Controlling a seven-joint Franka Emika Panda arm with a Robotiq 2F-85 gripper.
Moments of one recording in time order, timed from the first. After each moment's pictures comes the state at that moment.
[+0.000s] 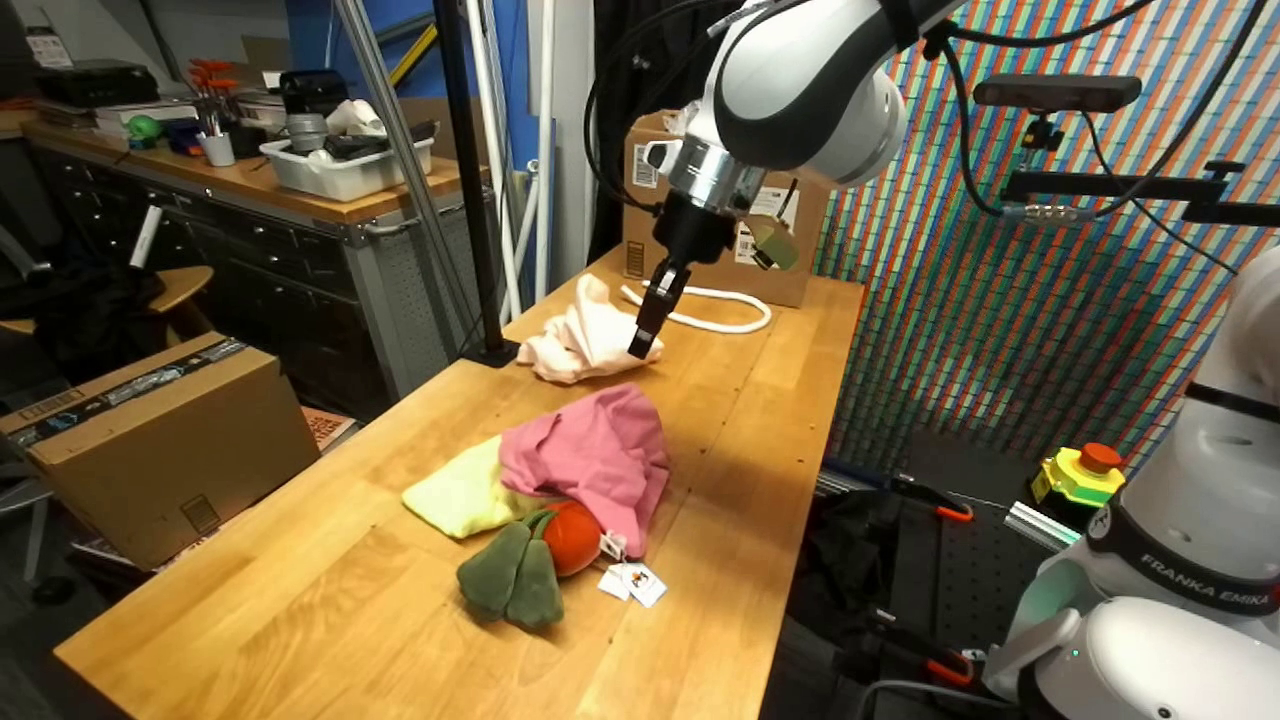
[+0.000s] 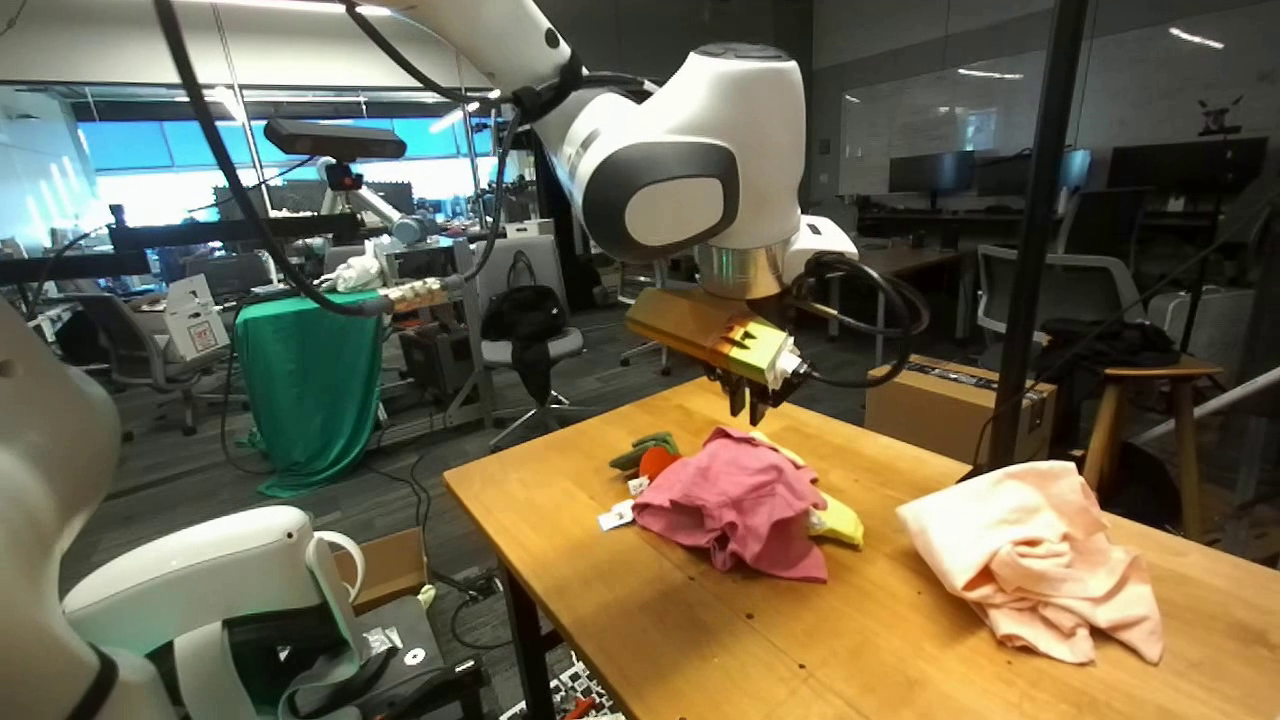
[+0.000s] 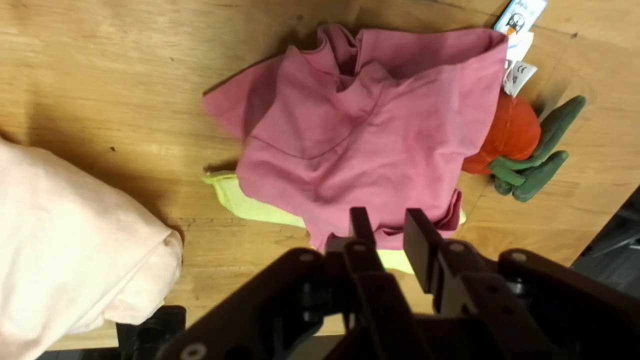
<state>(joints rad) -0.03 -0.08 0.13 -2.44 0.48 2.60 -0.58</state>
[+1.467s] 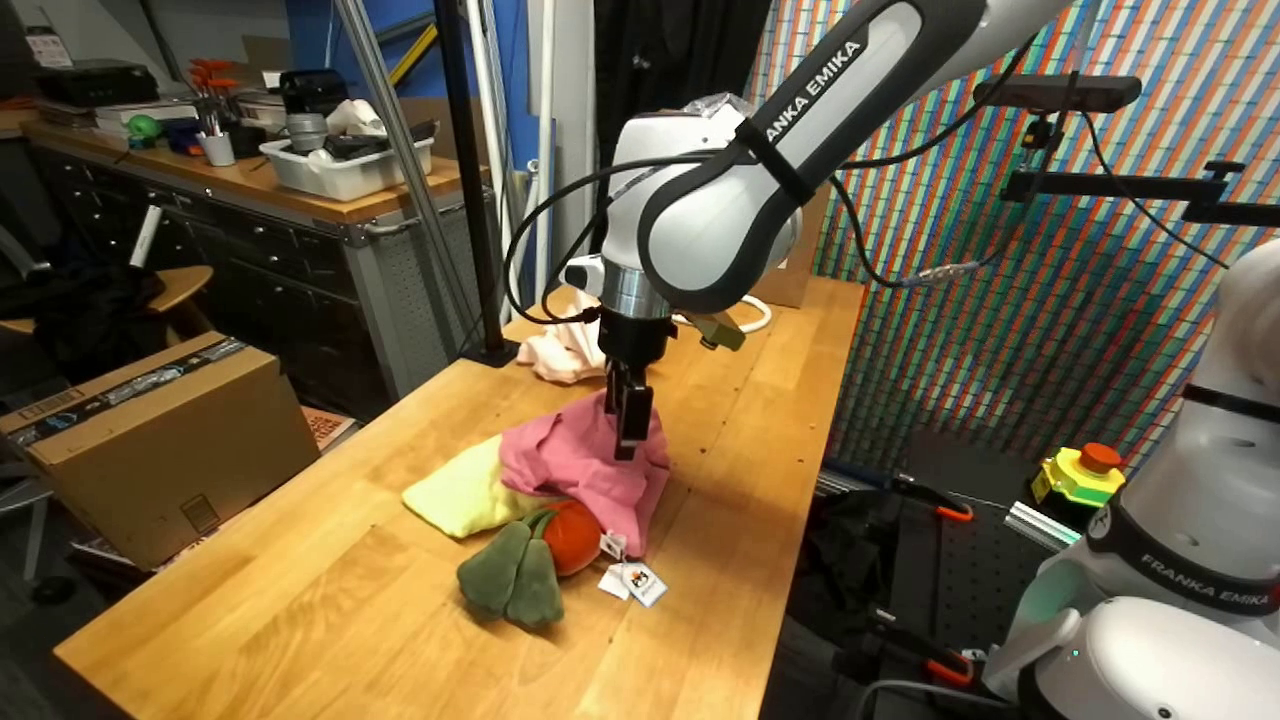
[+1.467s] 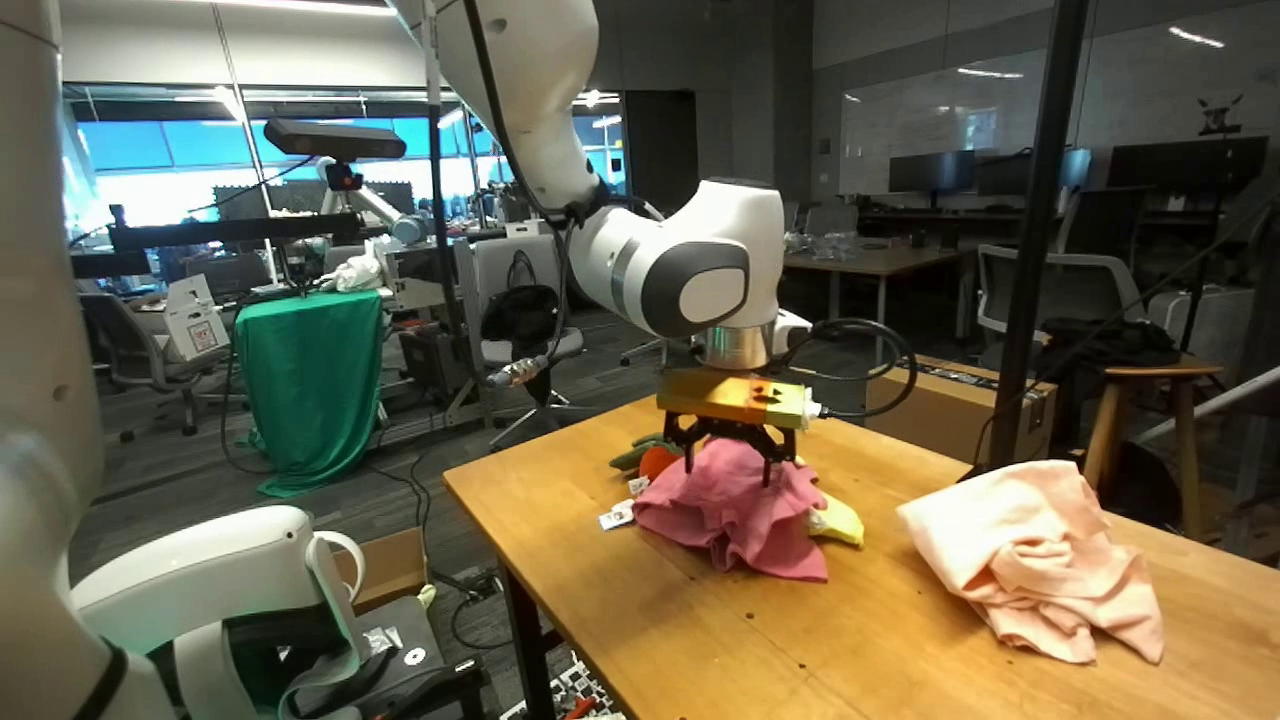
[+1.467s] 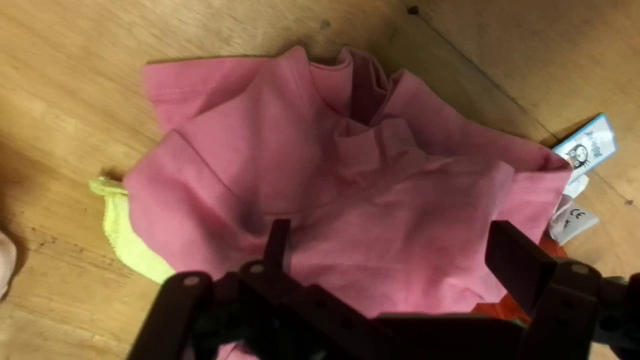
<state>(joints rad) 0.06 0.24 0.14 -2.28 0.18 2.61 -0.68</state>
